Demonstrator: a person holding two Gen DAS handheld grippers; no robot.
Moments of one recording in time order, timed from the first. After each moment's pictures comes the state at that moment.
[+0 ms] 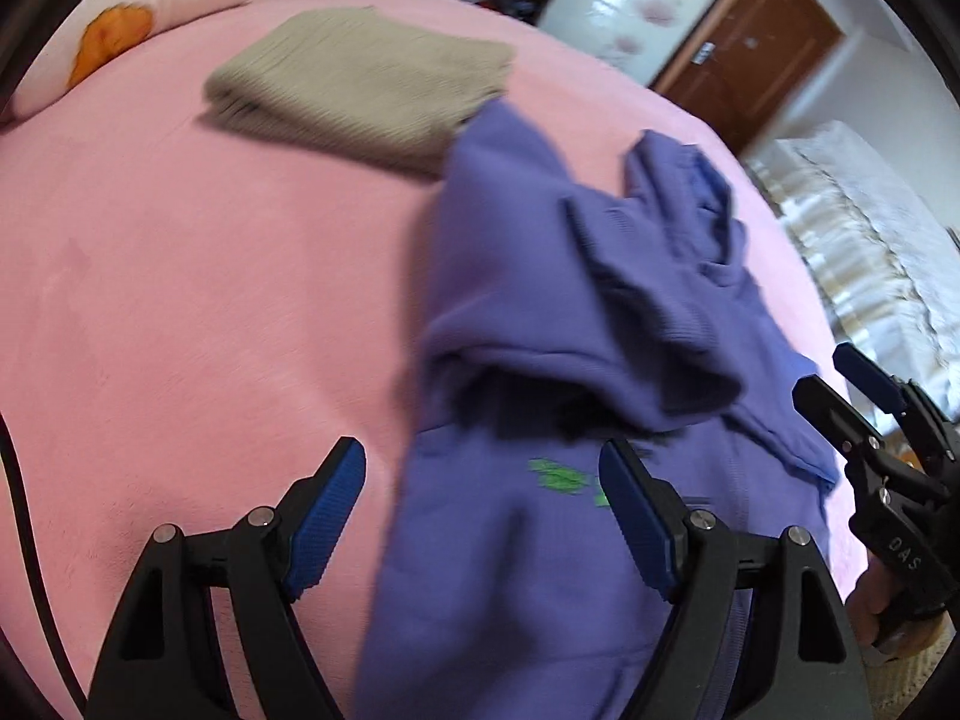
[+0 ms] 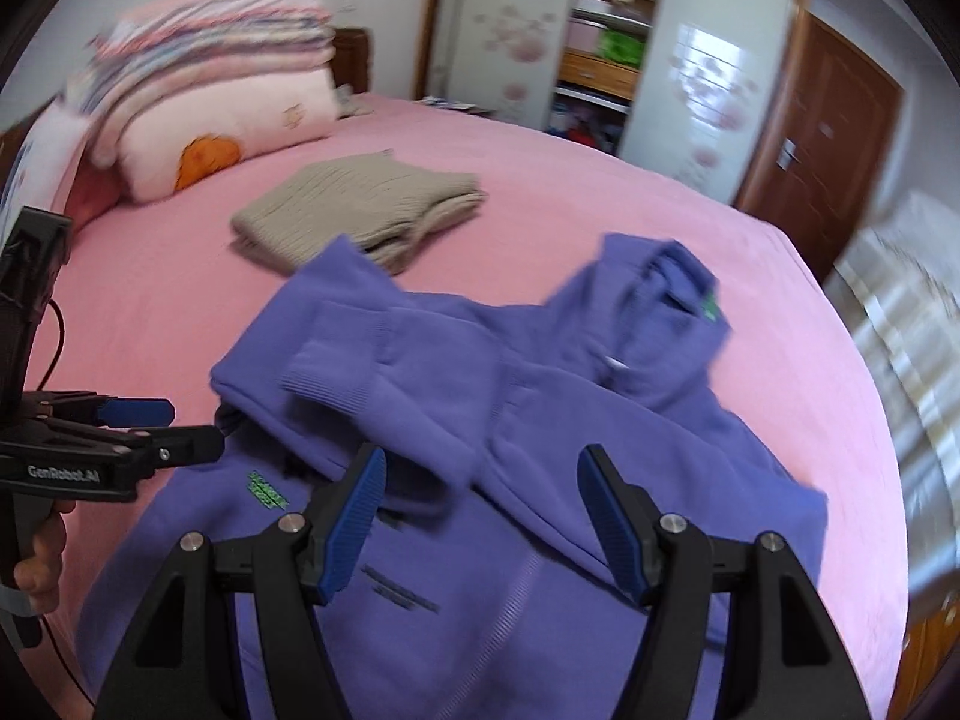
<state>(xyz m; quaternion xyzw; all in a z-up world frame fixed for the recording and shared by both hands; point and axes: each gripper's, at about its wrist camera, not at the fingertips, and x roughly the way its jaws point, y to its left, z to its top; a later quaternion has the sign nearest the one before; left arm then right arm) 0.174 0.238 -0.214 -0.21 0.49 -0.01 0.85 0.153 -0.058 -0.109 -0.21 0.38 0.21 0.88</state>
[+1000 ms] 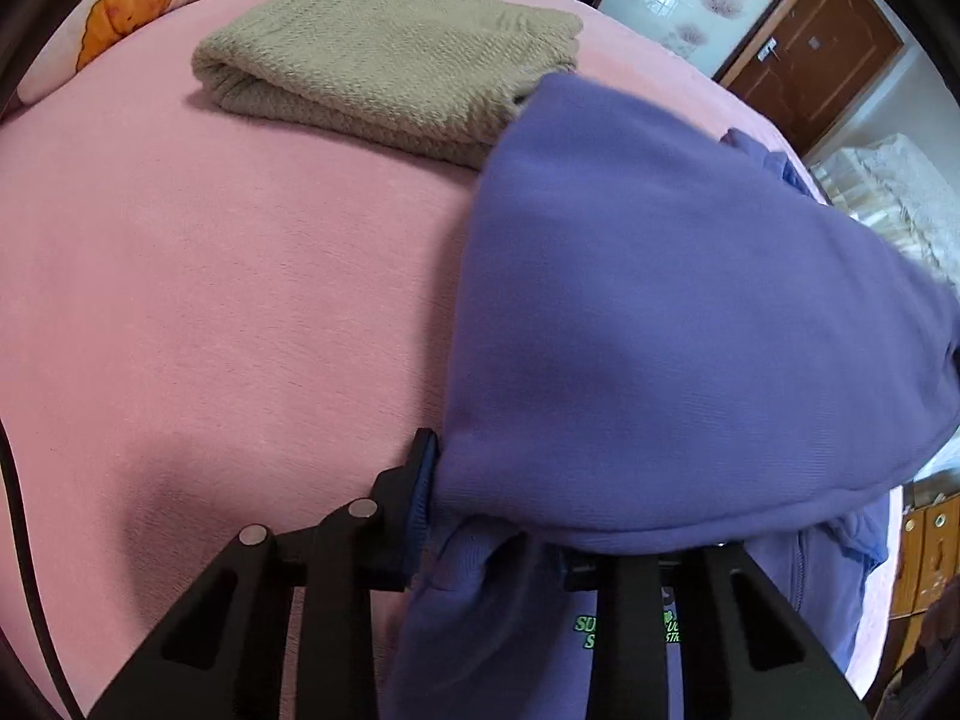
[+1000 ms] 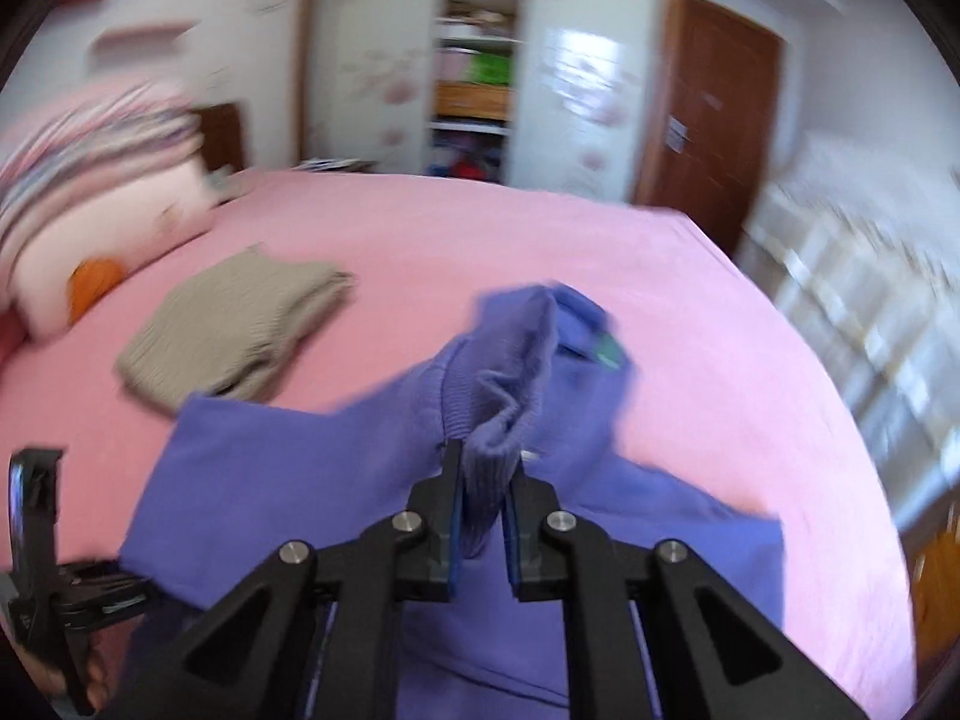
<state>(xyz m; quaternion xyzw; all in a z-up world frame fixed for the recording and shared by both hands) 0.242 0.235 -0.248 -0.20 0.52 0.05 0.83 0.237 -0.152 -0.078 -0.05 0.37 0.06 0.93</state>
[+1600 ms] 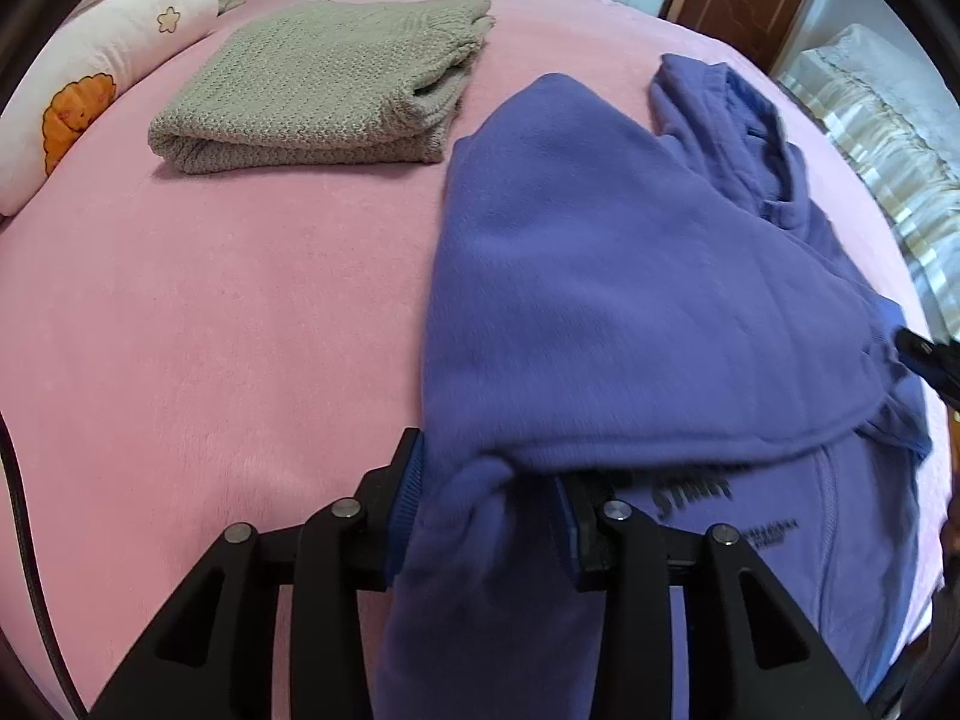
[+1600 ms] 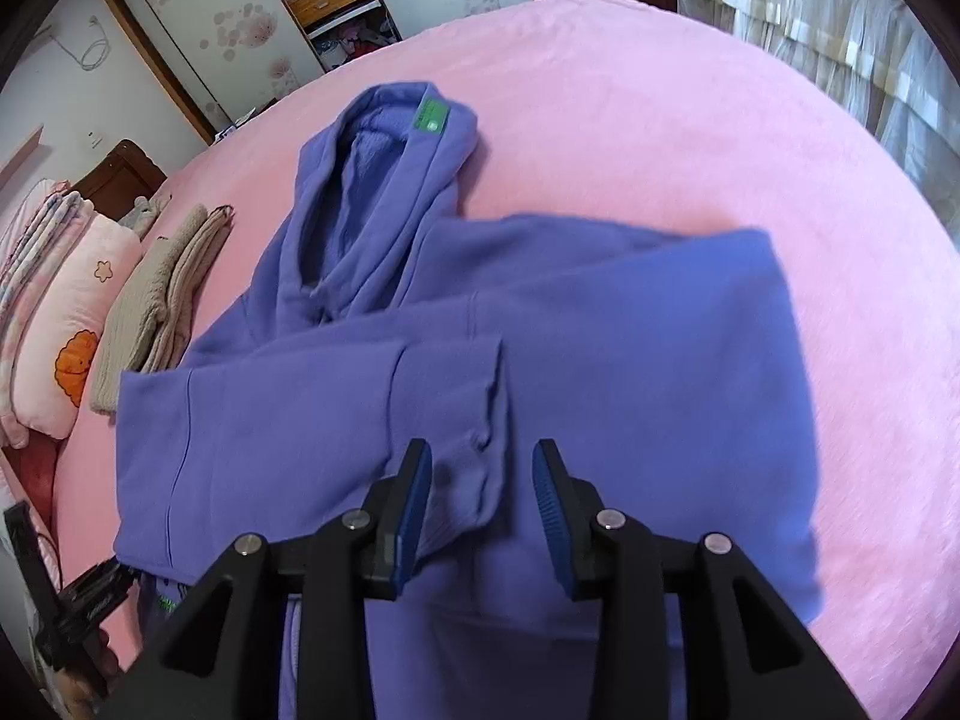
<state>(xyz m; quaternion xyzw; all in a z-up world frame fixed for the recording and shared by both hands) 0.220 0.201 -0.223 -0.10 0.54 0.01 0.84 0.260 -0.271 -0.161 0.11 0.52 0.05 0.84</state>
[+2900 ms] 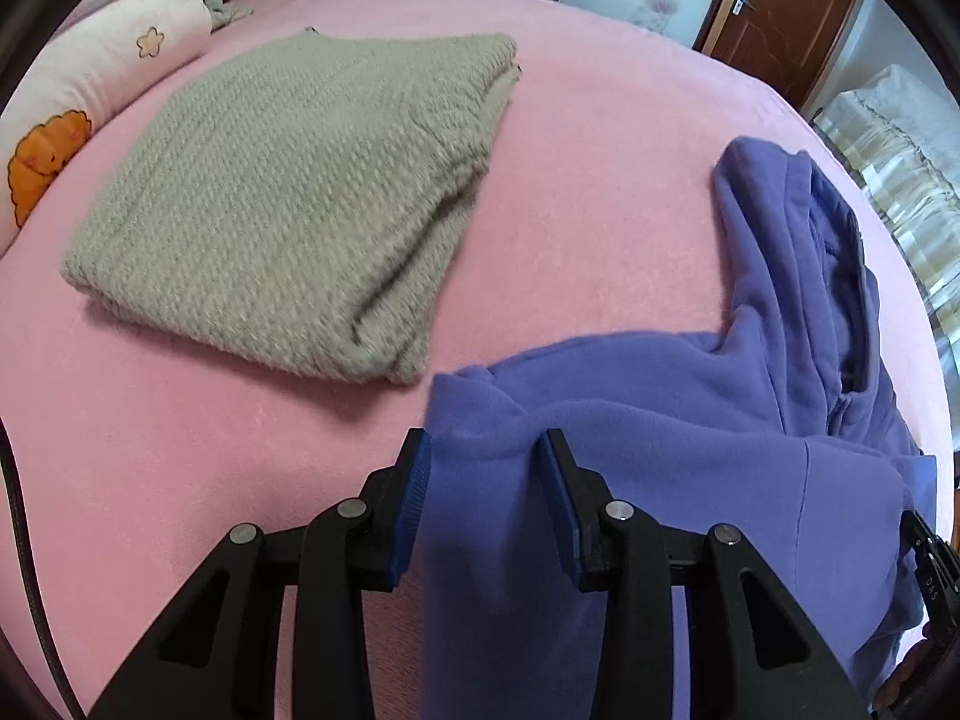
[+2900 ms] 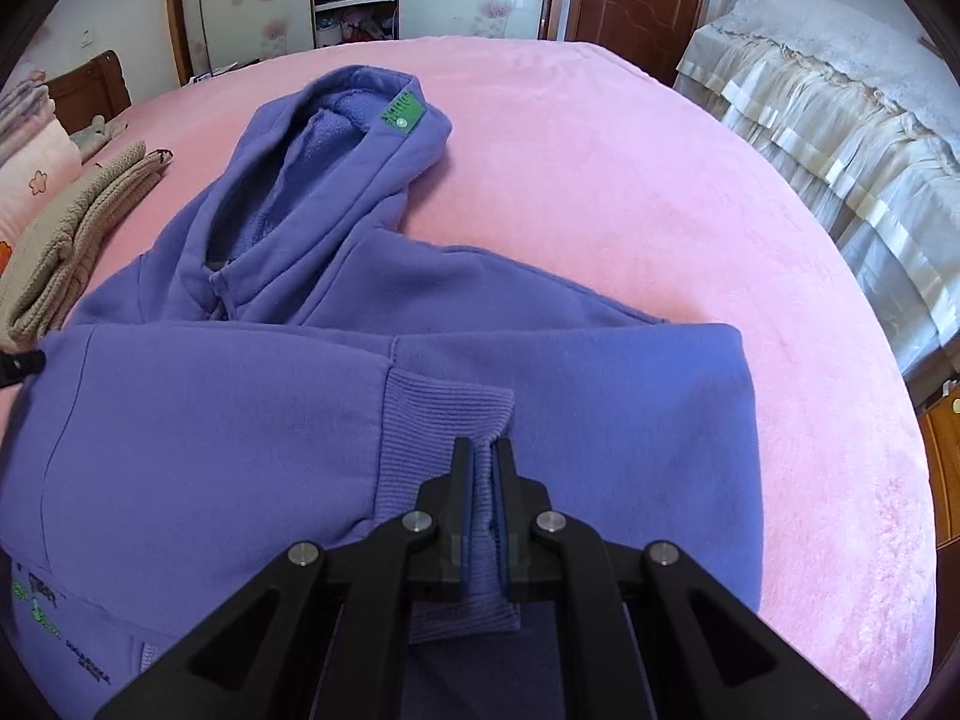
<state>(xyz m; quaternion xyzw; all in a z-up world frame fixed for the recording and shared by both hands) 0.369 0.218 -0.223 -0.11 0.52 0.05 0.84 0.283 -0.259 -0.187 -0.05 0.49 -0.02 0.87</state>
